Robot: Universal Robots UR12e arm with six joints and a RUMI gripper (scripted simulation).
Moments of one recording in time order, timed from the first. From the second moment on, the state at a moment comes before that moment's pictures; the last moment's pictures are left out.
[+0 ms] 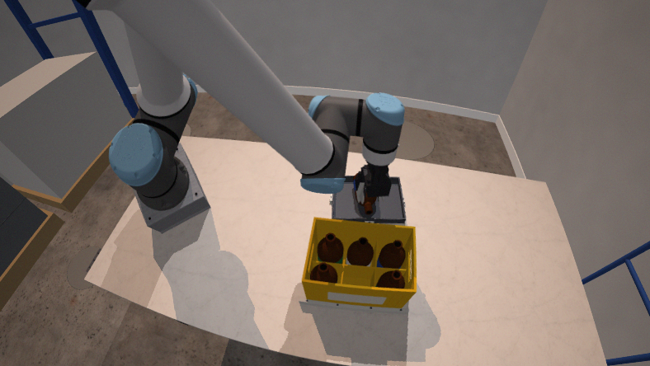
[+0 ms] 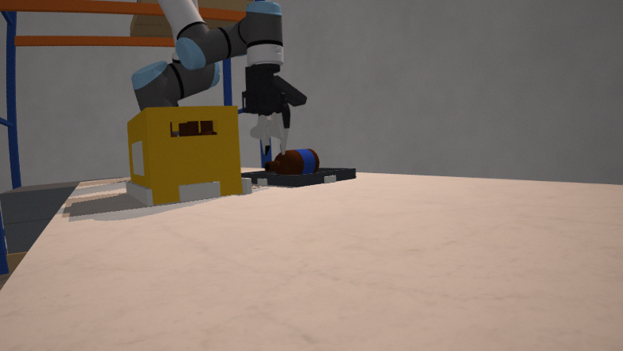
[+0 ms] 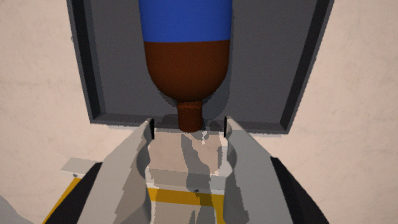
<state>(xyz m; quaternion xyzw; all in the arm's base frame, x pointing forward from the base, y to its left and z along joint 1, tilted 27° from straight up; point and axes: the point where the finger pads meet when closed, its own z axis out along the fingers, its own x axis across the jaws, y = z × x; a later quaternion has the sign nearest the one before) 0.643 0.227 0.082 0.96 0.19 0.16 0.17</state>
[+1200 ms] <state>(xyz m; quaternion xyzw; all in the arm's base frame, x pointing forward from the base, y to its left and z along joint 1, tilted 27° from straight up) 0.652 0.221 0.061 0.96 0.19 0.16 0.17</state>
